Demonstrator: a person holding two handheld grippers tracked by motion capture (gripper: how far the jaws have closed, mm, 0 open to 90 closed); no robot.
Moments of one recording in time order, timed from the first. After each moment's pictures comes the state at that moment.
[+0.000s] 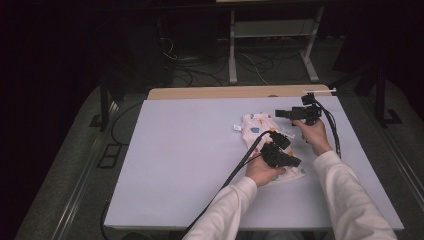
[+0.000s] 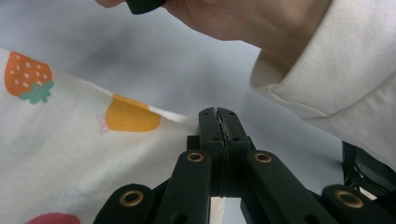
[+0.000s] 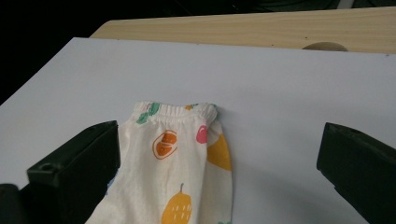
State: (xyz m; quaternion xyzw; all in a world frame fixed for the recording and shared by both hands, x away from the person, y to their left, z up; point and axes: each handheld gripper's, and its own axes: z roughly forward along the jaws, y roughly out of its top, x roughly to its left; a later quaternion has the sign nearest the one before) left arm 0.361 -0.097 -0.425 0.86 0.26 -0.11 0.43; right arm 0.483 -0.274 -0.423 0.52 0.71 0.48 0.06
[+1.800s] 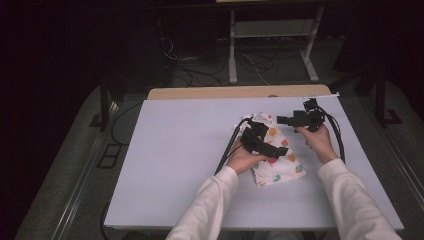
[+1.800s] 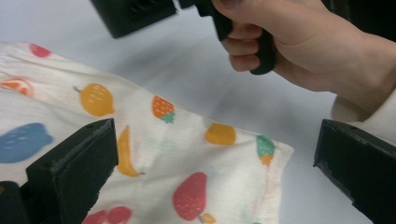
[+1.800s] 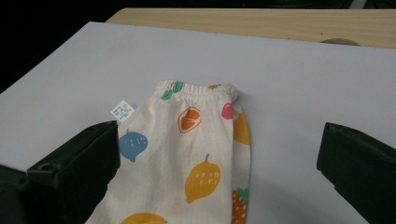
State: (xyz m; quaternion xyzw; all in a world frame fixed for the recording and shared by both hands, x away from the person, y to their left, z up) left arm 0.385 -0.038 -0.399 0.83 0.29 -0.01 0.47; right arm 0.456 -0.273 -0.416 0.49 0.73 0.48 0.07
